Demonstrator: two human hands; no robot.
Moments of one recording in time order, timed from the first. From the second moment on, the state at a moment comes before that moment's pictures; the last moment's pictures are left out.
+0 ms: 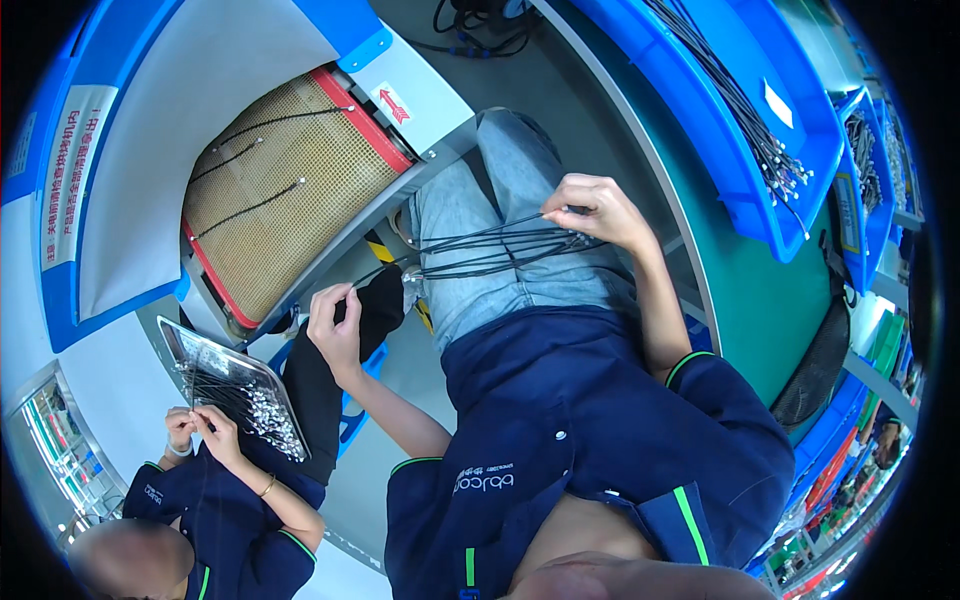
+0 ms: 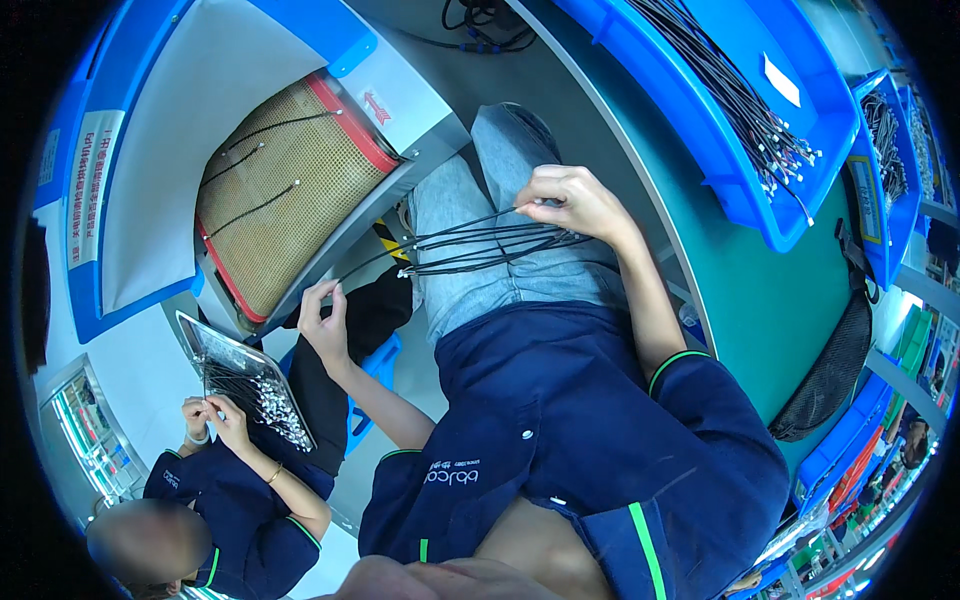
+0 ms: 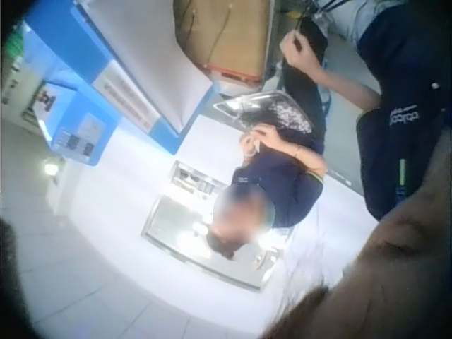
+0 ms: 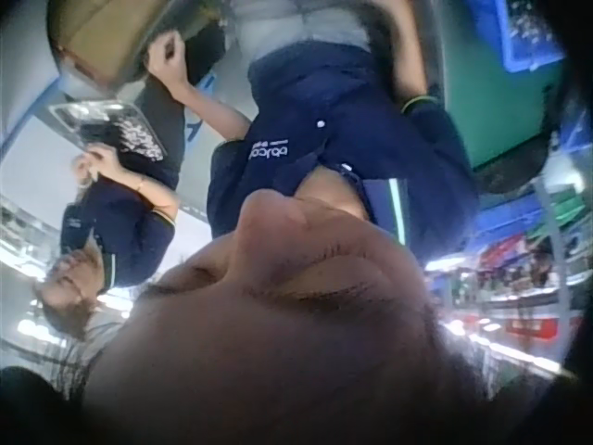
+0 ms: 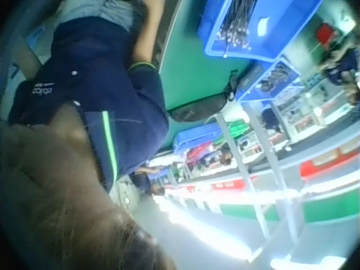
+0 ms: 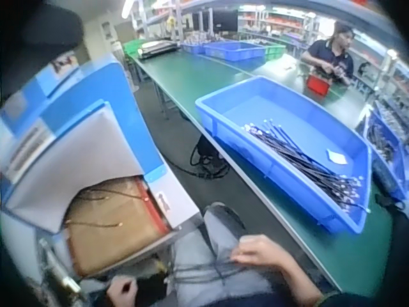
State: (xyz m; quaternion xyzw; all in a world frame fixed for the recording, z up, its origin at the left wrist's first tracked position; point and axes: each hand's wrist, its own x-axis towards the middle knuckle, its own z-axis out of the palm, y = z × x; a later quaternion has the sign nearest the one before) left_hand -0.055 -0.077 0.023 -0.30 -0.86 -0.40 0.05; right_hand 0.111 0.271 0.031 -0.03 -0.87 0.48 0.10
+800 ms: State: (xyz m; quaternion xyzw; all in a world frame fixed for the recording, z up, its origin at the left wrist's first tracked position) left_hand -0.081 -0.080 0.015 -0.31 -0.87 -0.39 0.03; right_hand 0.104 0.265 0.032 0.03 -0.89 0.45 0.02
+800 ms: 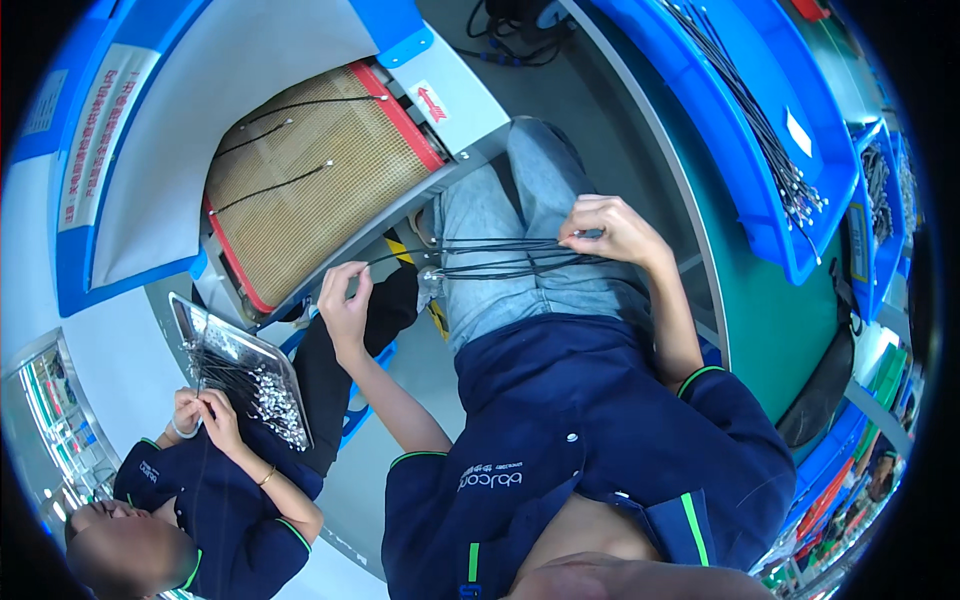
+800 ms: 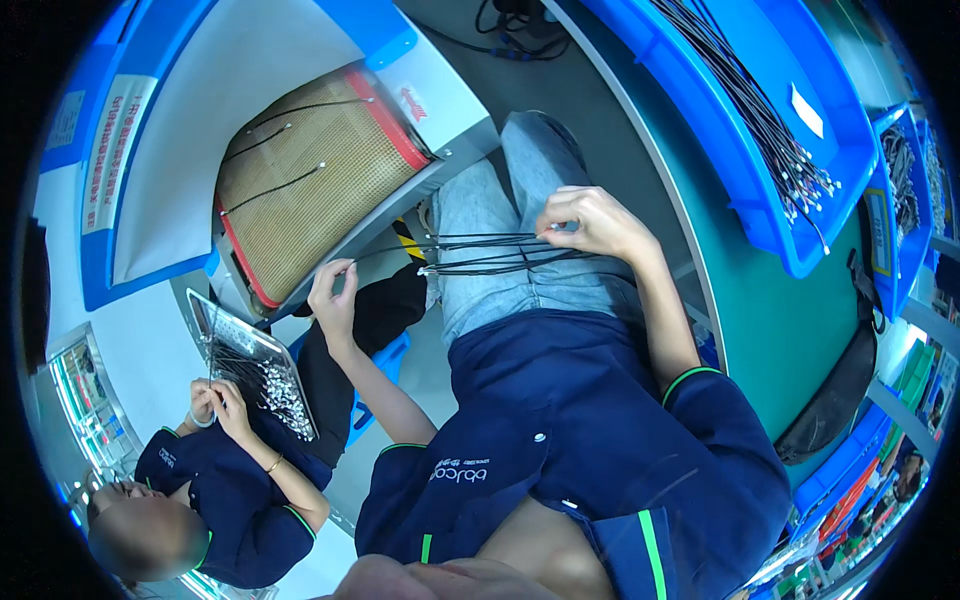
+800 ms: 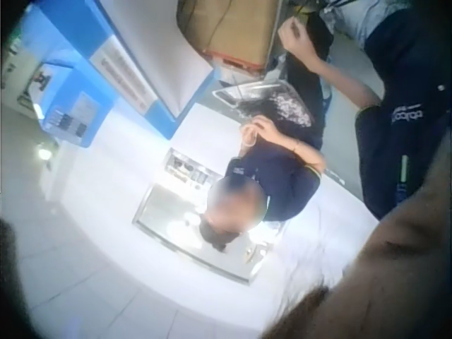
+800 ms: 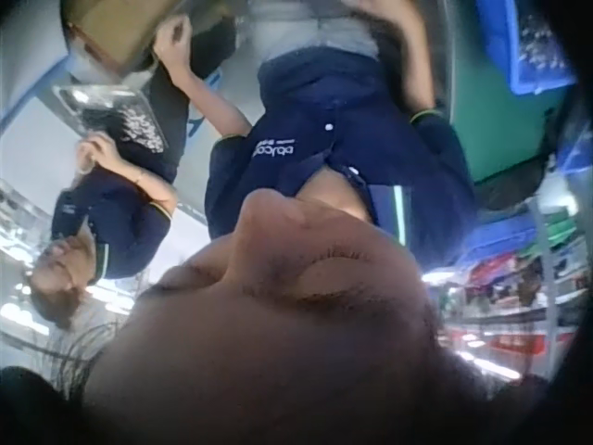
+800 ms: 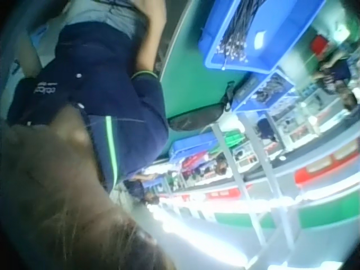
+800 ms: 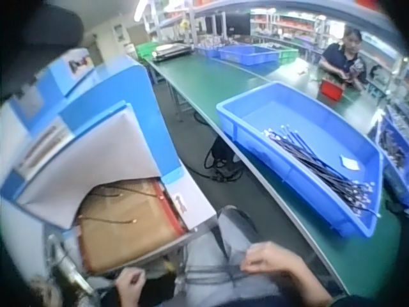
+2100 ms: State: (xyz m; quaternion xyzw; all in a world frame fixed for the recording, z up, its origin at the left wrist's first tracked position) left_hand -0.340 -0.063 0.007 -0.36 -0.88 -0.31 0.01; right_hand -0.061 0.165 -0.018 -0.13 -0.90 0.30 0.30
